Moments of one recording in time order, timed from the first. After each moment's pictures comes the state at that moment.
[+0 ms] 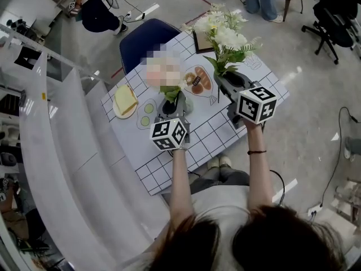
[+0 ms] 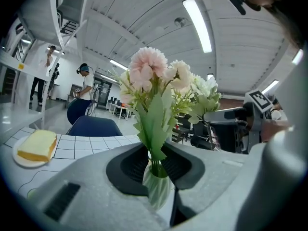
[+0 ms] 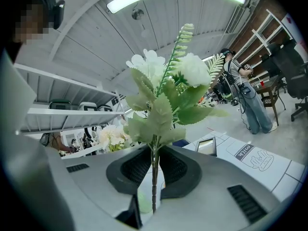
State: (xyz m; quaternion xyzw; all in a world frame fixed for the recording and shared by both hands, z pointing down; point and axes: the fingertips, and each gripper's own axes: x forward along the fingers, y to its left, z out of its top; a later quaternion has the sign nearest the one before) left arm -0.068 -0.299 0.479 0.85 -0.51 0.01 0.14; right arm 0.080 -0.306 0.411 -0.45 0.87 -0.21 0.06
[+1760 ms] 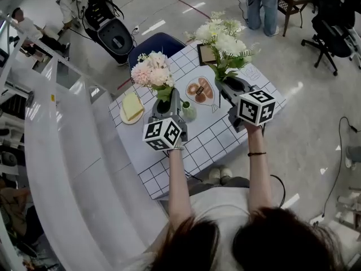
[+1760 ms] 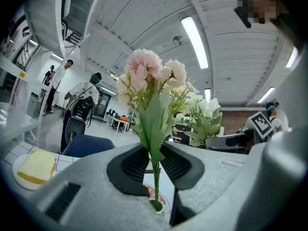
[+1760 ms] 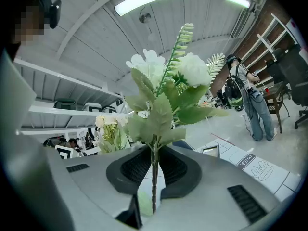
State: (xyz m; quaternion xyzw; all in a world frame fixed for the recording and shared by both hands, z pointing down) left arm -0.087 -0.297 0.401 0.85 -0.51 -0.07 0.10; right arm 0.074 -0.292 0.384 -0.44 0.88 -0.18 0.07
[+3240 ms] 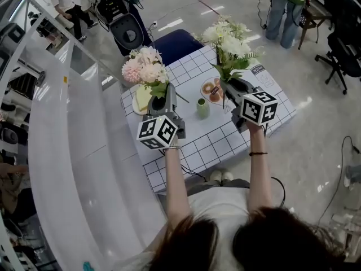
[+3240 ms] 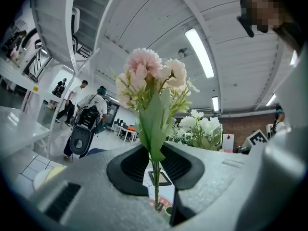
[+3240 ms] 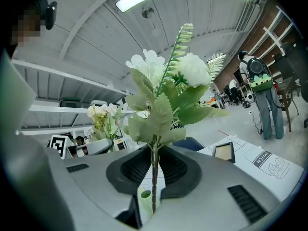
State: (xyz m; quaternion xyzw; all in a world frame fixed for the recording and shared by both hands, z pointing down) left arm -0.156 -0.278 0.348 0.82 -0.56 -0.12 0.08; right arm 0.027 -0.296 0.377 -0.41 0.89 -0.18 0.06
